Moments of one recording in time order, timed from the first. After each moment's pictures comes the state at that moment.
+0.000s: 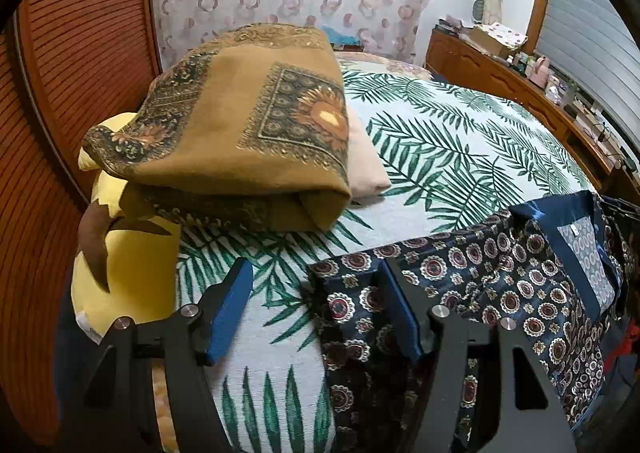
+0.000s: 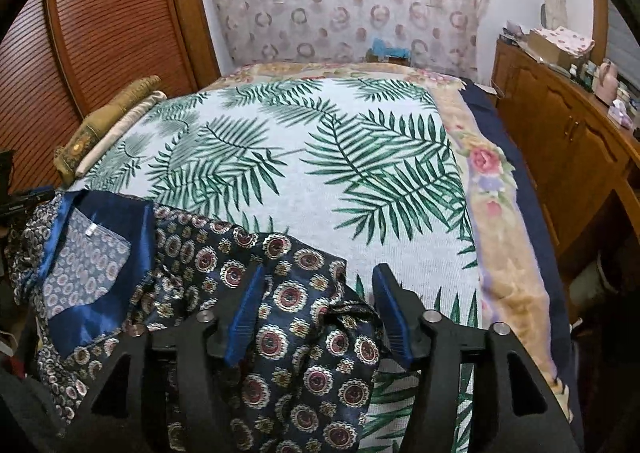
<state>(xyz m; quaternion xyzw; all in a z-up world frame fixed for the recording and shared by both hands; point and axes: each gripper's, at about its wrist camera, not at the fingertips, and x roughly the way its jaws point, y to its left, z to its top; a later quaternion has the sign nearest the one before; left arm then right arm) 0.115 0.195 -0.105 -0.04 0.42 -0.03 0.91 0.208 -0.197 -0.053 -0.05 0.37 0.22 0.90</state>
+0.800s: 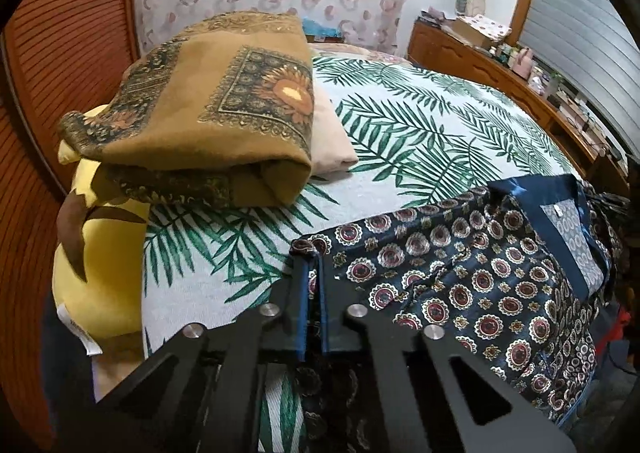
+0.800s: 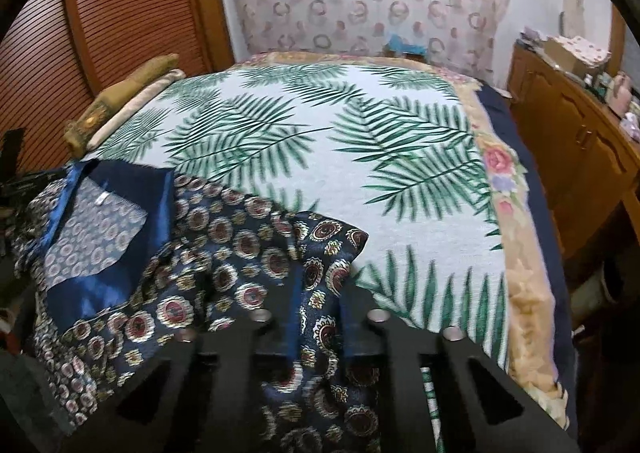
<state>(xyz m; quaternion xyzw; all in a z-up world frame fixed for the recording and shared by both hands) 0.104 0.186 -0.110 -0.05 0.43 -0.06 0.90 0.188 -0.191 -0.058 -0.07 0.37 0.25 0.89</state>
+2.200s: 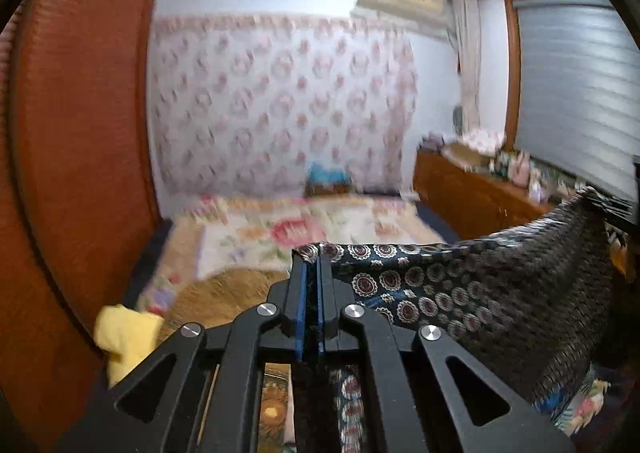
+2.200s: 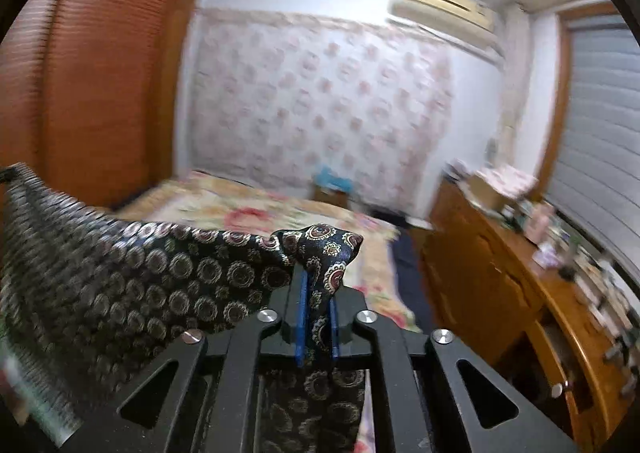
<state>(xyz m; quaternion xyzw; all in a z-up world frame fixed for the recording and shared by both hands) 0.201 0.163 0.079 -0.03 0.23 -0.03 0.97 0.206 -0.180 0.160 -0.12 0.17 0.11 0.97</state>
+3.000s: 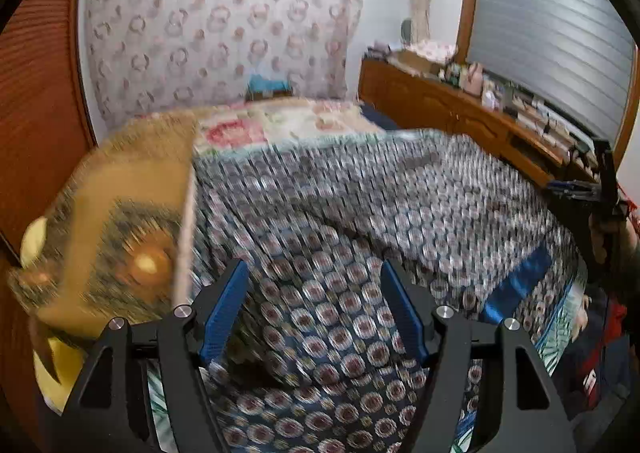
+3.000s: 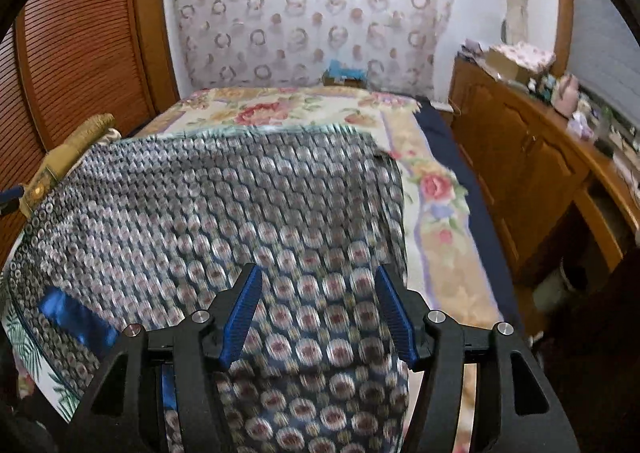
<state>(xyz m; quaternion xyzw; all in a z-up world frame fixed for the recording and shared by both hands) 0.156 0.083 -0.053 0.00 0.35 -0.13 0.93 0.191 -0.249 0.031 -0.05 0.34 0.14 0.93</state>
